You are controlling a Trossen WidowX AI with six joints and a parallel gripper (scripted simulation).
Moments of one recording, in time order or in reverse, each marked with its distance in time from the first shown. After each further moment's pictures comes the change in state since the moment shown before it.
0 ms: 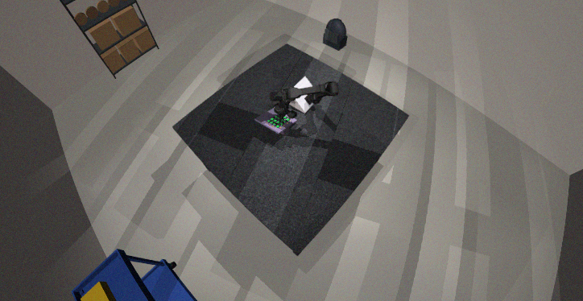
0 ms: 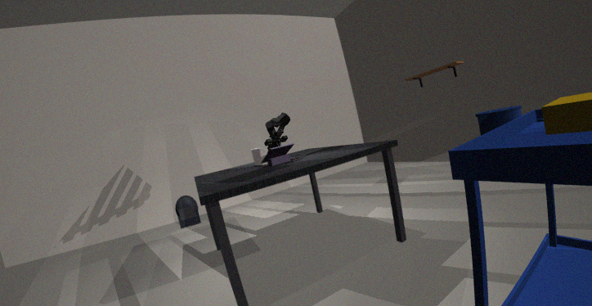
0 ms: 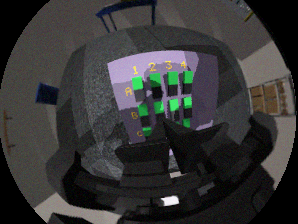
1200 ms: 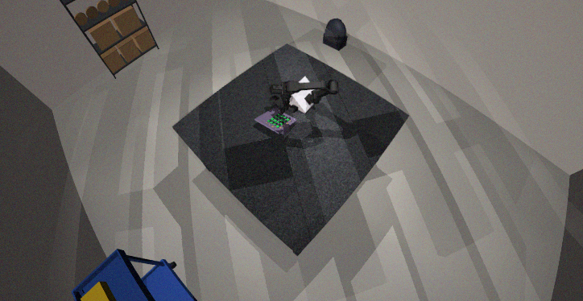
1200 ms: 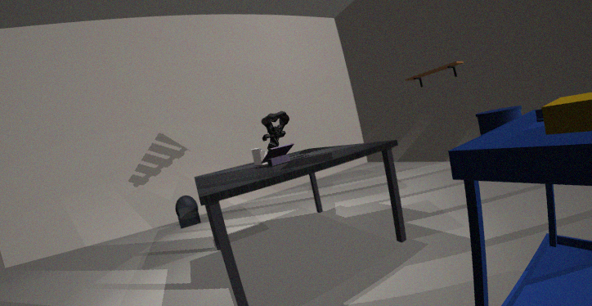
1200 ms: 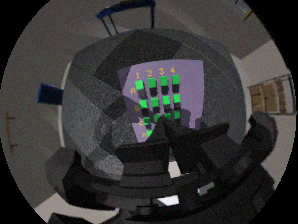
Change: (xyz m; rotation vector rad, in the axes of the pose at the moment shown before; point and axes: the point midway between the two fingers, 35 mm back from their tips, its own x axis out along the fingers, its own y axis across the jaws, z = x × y) arm -0.042 -0.002 0.003 0.010 0.016 0.002
